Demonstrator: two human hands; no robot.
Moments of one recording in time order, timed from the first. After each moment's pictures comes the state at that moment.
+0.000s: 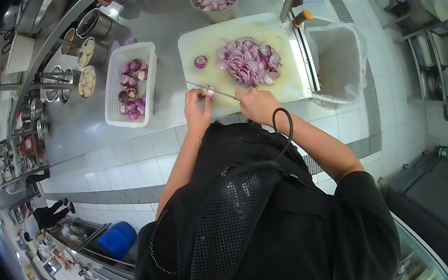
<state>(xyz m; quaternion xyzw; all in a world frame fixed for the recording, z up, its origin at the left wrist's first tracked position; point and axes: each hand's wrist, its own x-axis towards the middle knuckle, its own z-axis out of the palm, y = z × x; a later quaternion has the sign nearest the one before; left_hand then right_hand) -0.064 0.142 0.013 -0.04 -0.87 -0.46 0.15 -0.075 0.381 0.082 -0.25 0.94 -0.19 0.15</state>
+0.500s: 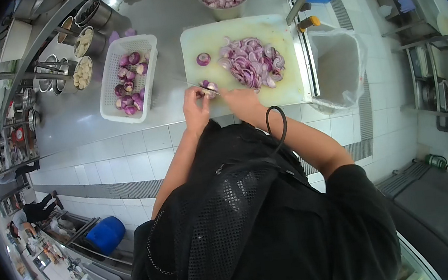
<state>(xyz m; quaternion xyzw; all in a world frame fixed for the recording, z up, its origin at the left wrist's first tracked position) -0.067 0.136 -0.004 0.00 -0.84 -0.53 0.15 -0.099 0.329 0.042 -0.27 0.94 -0.16 0.16</state>
